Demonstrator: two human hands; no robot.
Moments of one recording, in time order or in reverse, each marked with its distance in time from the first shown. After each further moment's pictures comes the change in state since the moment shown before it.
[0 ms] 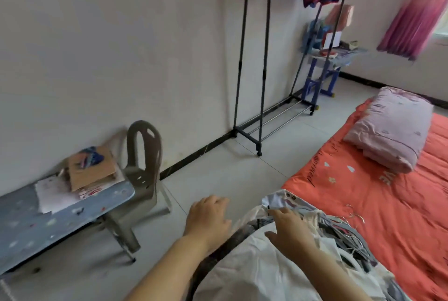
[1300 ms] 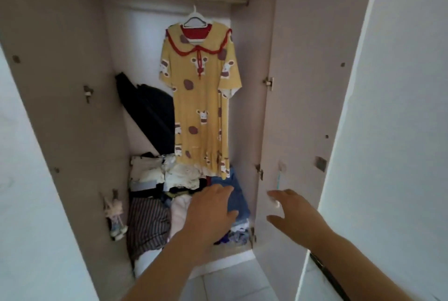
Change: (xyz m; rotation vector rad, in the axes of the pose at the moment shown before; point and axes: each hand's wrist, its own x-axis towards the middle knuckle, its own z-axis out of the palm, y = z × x) left_hand -0.877 -0.527 -0.198 0.214 0.717 -1.845; right_hand -0.443 -1.038 0.169 -0.079 -0.412 -2.021
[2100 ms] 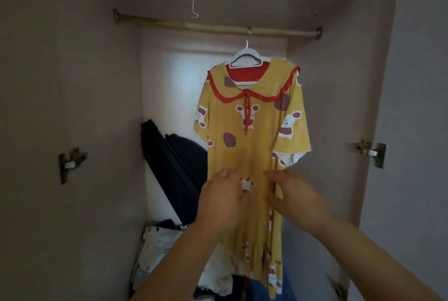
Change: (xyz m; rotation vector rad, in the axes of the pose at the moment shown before) left_hand 0.347 -0.217 -0.037 -0.088 0.402 -0.056; right_hand 0.448 -0.096 -0.031 -0.004 0.272 -0.369
